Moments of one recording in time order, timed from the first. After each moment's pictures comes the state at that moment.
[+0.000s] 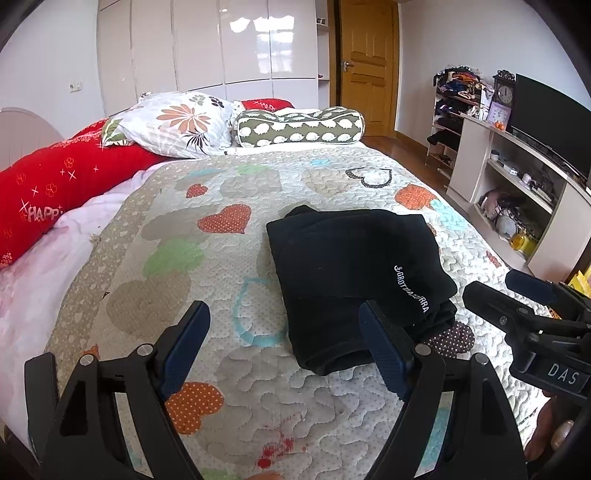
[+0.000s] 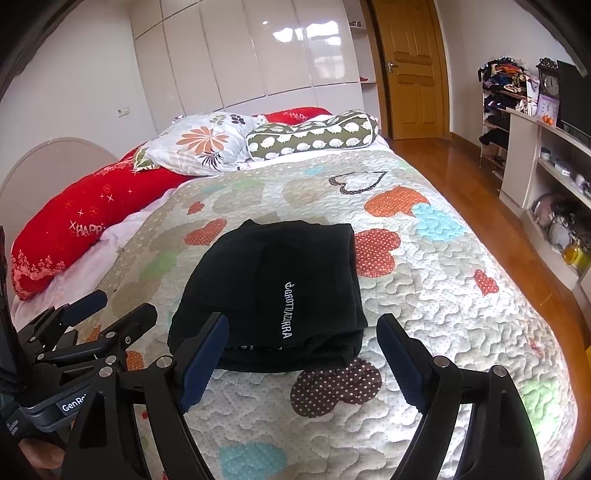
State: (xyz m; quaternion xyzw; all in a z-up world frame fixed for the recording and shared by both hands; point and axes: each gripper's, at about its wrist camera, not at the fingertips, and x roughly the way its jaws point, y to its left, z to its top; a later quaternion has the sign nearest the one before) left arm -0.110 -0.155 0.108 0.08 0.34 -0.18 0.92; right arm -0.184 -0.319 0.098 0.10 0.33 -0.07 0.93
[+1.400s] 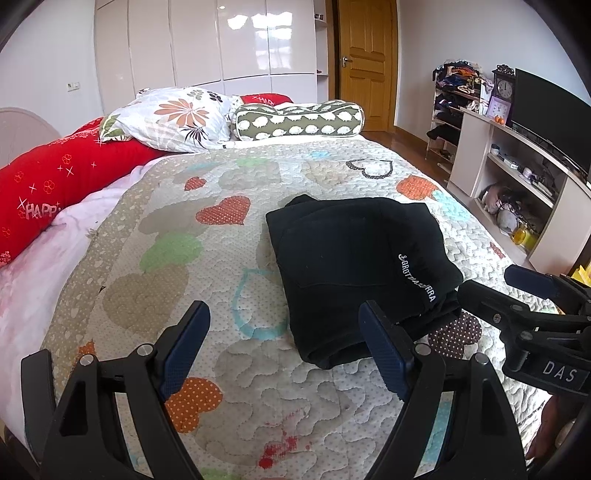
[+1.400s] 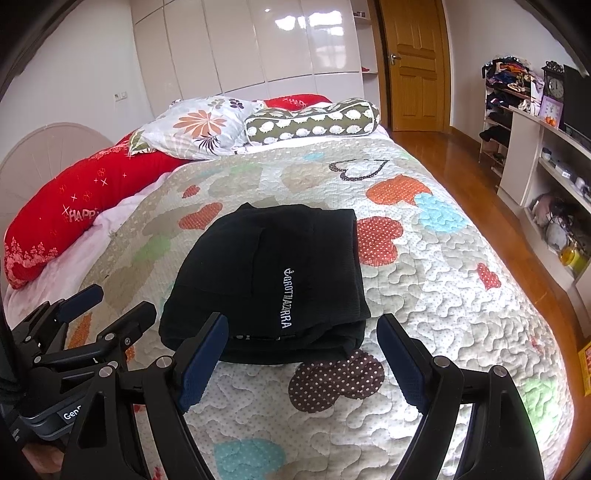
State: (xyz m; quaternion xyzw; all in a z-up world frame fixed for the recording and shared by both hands) left arm -0.110 -0.156 0.095 0.09 0.34 -0.18 0.92; right arm -0.173 -0.317 0.086 0.09 0.36 -0.07 0.93
